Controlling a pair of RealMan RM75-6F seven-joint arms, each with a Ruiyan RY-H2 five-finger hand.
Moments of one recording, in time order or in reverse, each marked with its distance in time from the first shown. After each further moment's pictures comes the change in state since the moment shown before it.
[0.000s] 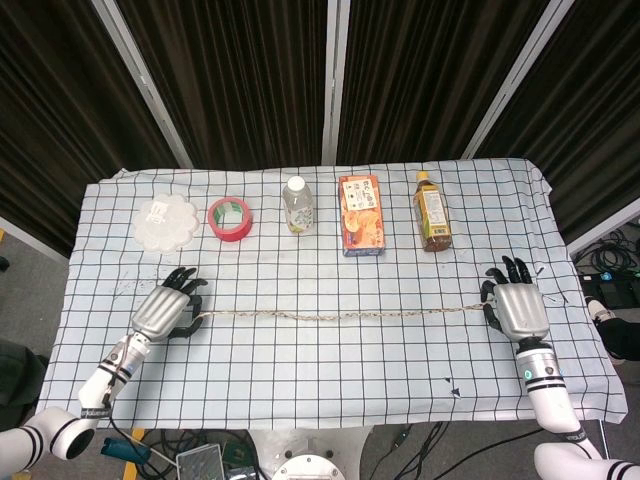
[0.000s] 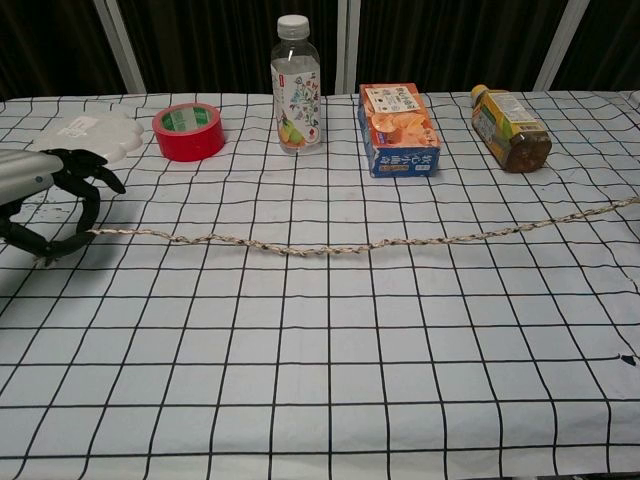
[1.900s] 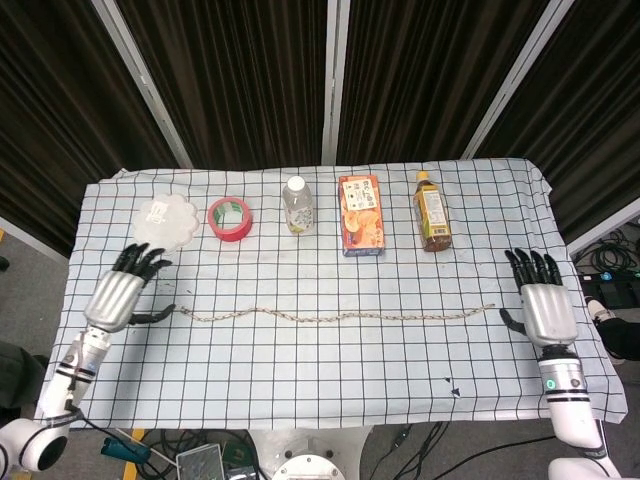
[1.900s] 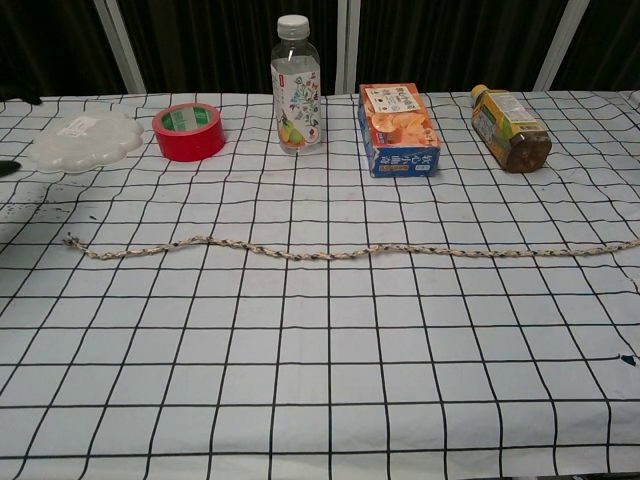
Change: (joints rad) left arm 0.113 0.172 -0.087 -0.130 -0.037 0.203 0.002; right arm -0.103 0.111 0.039 -0.101 -0.090 0.147 0.094
